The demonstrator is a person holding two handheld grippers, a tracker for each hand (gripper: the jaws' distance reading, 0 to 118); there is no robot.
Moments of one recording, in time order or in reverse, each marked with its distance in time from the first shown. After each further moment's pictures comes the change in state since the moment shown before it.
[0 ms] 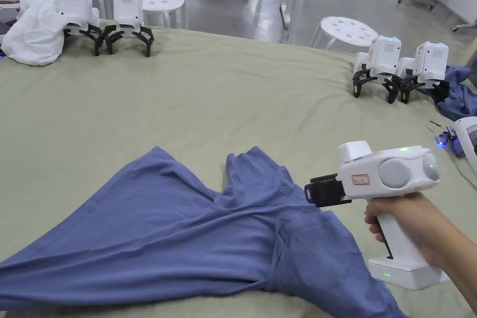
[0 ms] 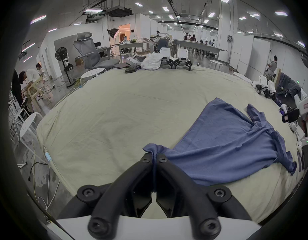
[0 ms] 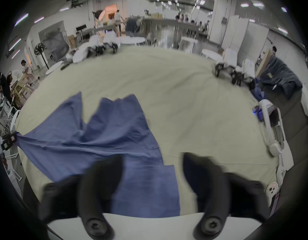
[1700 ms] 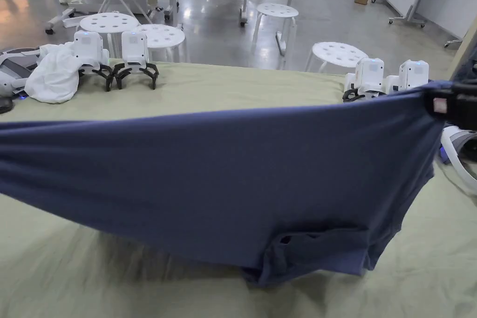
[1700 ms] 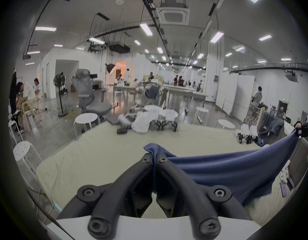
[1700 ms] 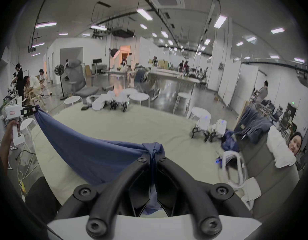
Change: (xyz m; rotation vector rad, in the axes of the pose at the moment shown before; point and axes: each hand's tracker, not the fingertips) left arm -0.018 0.162 0.111 0.431 -0.135 0.040; right arm 0.017 -0.035 0.352 0.593 -0.037 0.103
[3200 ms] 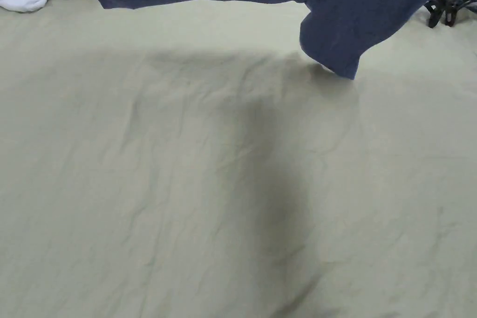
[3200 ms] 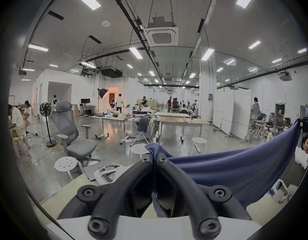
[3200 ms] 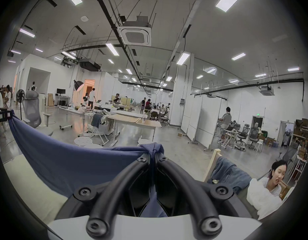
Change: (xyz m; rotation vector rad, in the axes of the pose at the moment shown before) left arm 0.132 0.221 -0.247 0.195 -0.028 -0.062; right arm 0.103 0.203 -0.192 0.310 -0.358 -0.046
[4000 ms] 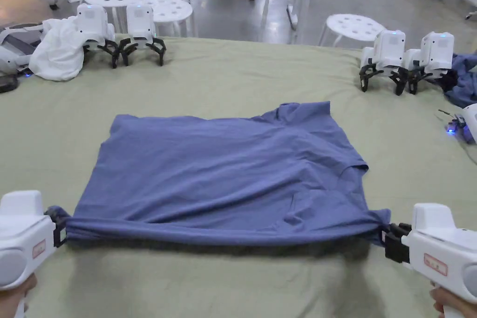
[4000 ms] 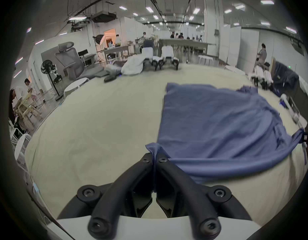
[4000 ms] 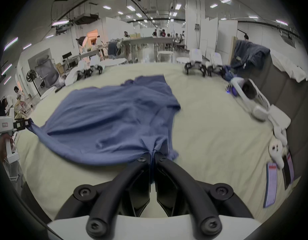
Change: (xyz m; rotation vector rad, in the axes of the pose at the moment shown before) left arm -0.076 -0.405 0.205 -0.648 0.054 -0.095; right arm -0.084 -0.423 0.237 -0.699 0.202 -0.135
